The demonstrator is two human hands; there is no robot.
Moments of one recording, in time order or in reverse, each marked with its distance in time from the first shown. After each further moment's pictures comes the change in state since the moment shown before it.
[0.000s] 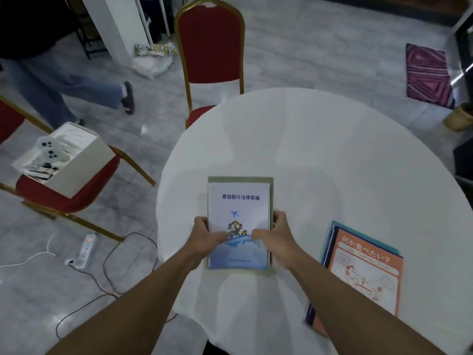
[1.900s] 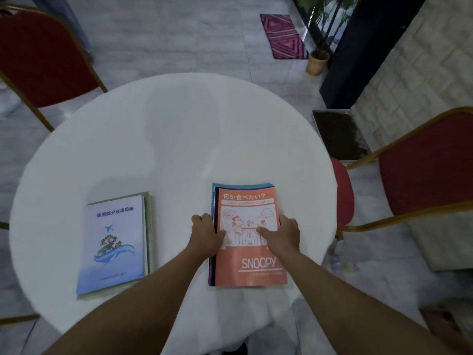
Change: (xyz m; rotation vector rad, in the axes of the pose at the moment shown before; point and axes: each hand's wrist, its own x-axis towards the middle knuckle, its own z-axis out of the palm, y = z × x) left_hand -0.077 0.007 0.269 0.815 -0.264 0.366; right_hand -0.088 0.136 -0.238 -0.207 0.671 0.155
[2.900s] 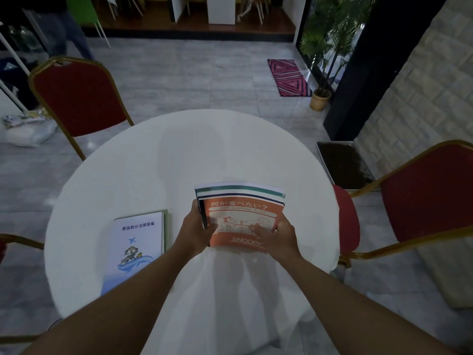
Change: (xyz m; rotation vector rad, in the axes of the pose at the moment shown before) left_hand -0.029 0.007 -0.087 -0.288 0.194 0.414; right_hand -0.033 -0.048 -0.021 0.439 -0.147 -0.338
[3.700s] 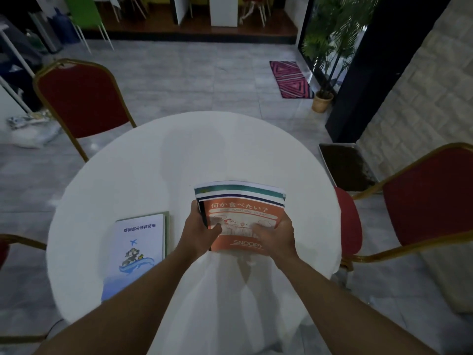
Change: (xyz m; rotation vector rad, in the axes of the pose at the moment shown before) left_hand -0.007 0.018 -0.002 -0.188 0.041 0.017; right_hand 0.000 -0.014 0.013 0.107 0.123 -0.019
